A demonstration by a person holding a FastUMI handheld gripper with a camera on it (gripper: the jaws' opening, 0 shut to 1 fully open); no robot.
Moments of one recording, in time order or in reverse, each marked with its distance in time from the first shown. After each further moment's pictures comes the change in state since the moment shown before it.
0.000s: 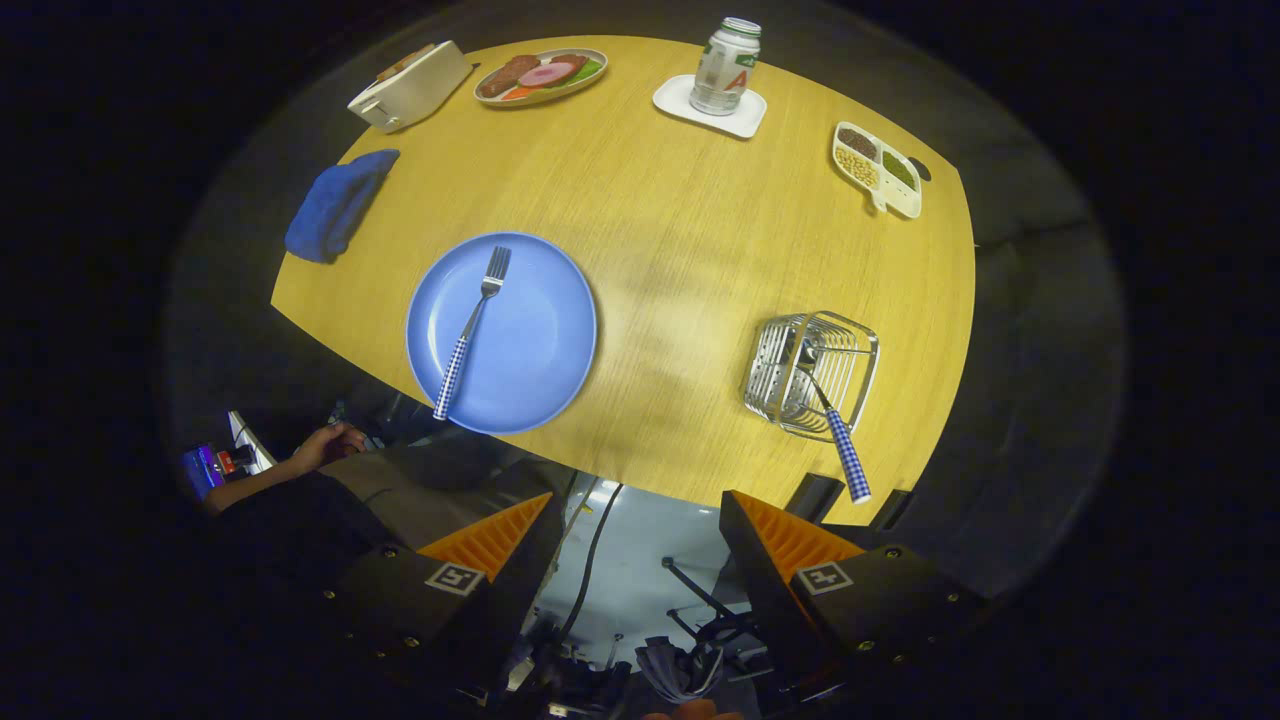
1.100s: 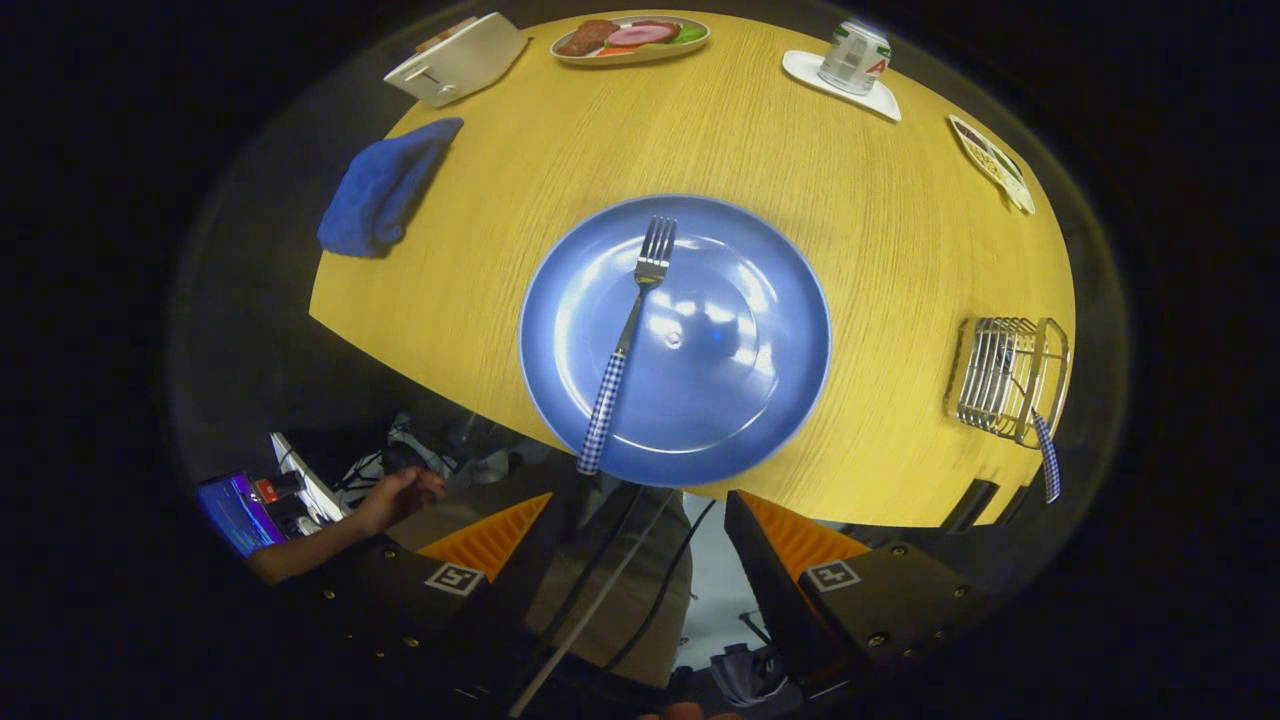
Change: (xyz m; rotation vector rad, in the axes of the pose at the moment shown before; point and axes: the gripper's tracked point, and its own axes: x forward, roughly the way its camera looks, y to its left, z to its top) arm 0.074 0.144 0.031 0.089 0.019 0.199
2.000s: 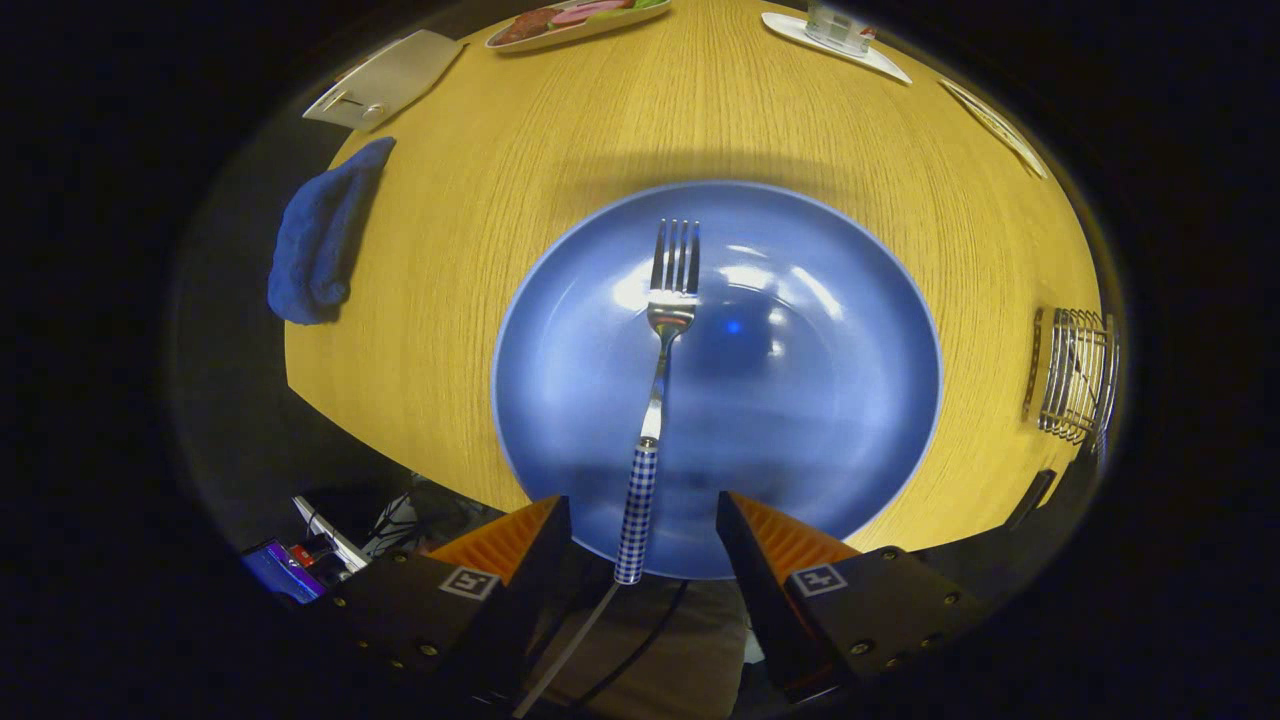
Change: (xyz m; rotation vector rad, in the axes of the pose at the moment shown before) arm 0.064 0.013 0.036 0.122 0.033 0.021
